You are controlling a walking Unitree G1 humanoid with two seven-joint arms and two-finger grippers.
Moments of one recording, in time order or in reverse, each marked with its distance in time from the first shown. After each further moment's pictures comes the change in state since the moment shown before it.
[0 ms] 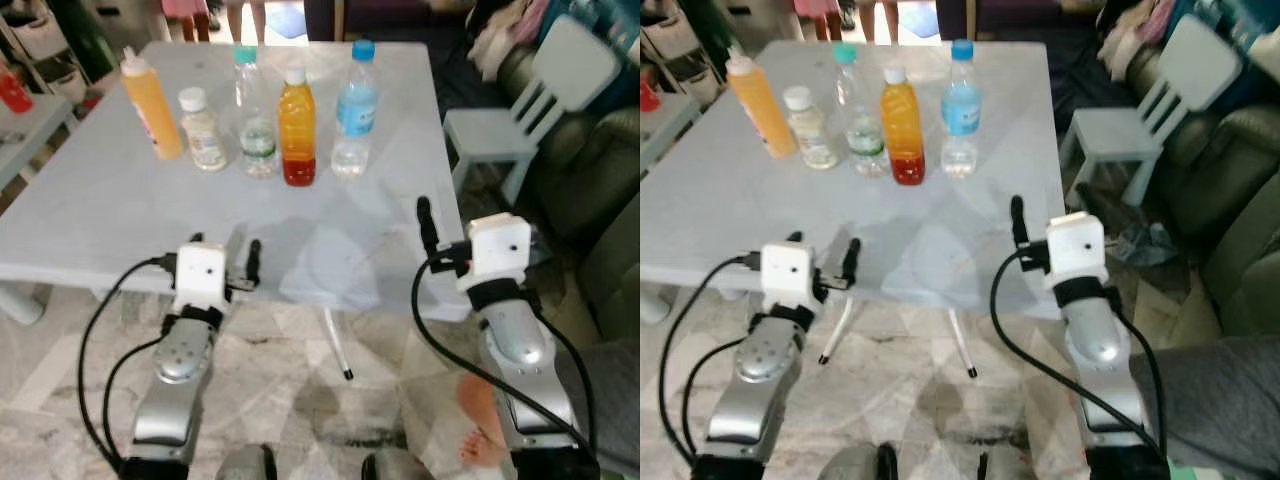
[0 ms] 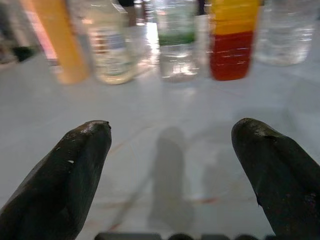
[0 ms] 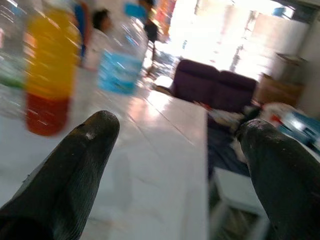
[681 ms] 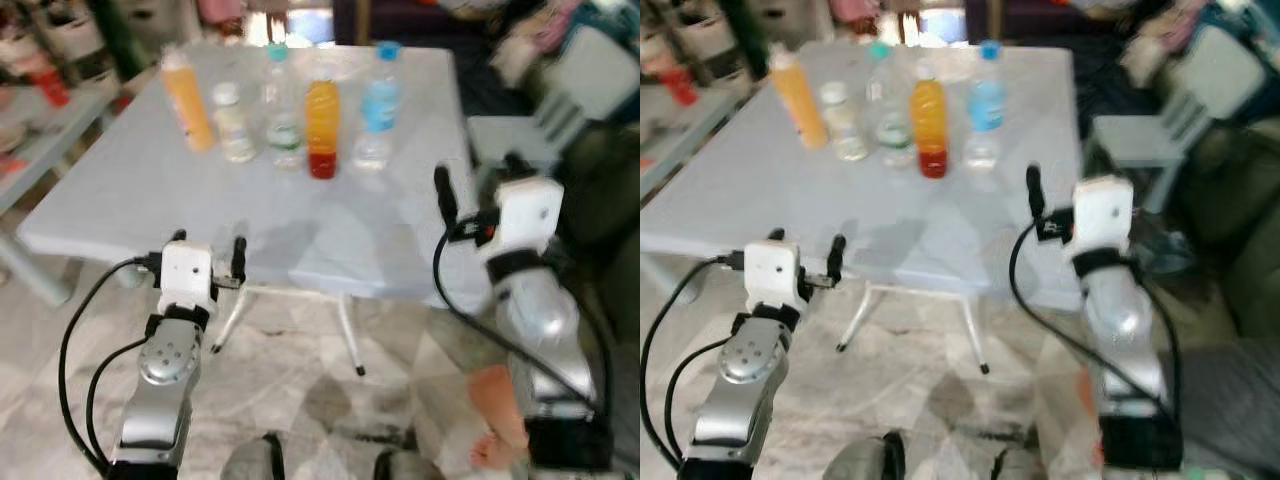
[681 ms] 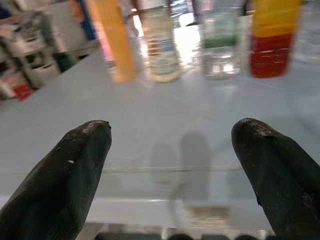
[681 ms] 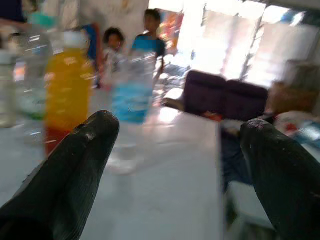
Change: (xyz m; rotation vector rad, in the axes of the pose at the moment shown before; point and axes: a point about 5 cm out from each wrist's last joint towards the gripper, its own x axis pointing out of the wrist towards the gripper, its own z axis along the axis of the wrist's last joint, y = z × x) left arm -0.002 0.009 0.007 0.028 -0.024 0.022; right arm 0.012 -0.020 0.005 0.039 -0.007 -0.027
